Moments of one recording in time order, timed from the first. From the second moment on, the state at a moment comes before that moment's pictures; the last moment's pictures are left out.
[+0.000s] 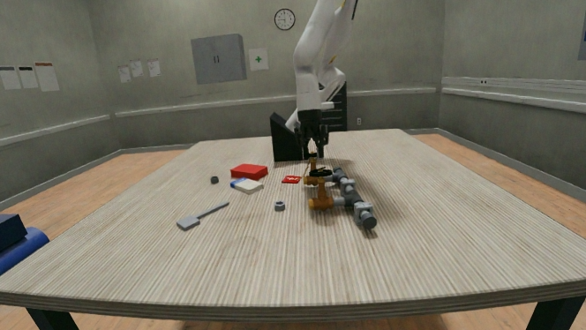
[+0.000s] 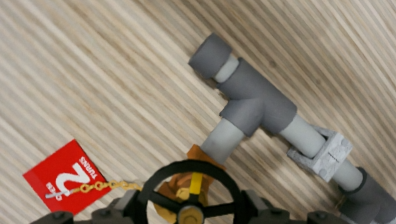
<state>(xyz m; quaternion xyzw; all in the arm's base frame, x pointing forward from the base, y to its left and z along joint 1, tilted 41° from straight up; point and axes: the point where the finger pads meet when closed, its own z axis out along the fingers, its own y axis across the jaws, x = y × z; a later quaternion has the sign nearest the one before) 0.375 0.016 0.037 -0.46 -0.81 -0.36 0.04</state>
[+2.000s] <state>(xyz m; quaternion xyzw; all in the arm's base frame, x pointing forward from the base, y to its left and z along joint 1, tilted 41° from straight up) 0.375 0.016 0.037 0.51 -0.78 -0.20 -0.31</state>
